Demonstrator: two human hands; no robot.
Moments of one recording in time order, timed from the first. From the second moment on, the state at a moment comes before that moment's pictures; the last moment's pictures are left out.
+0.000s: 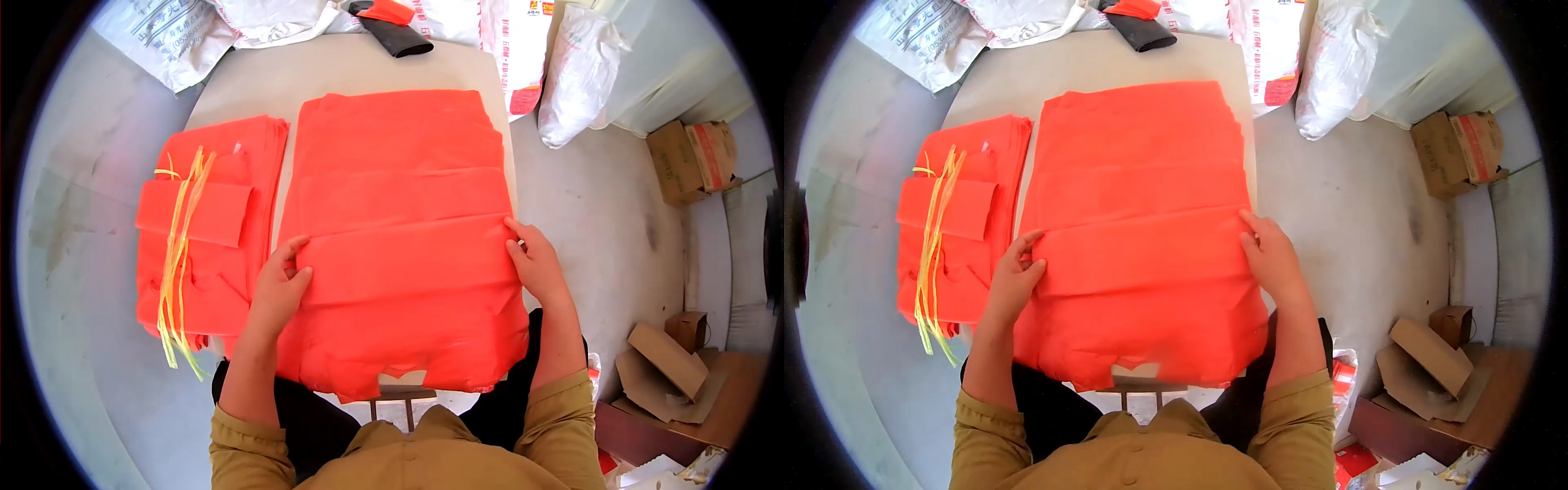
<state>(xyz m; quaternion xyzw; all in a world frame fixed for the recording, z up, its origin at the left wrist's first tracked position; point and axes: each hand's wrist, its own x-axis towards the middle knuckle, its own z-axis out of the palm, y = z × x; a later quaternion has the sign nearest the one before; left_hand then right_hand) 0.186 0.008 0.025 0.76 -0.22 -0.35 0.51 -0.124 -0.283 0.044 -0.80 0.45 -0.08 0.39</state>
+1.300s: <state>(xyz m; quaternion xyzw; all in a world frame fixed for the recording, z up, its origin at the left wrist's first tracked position) 0.153 -0.010 0.045 0.77 -0.62 -0.10 0.11 -0.094 -0.241 0.053 -0.97 0.17 0.02 0.15</state>
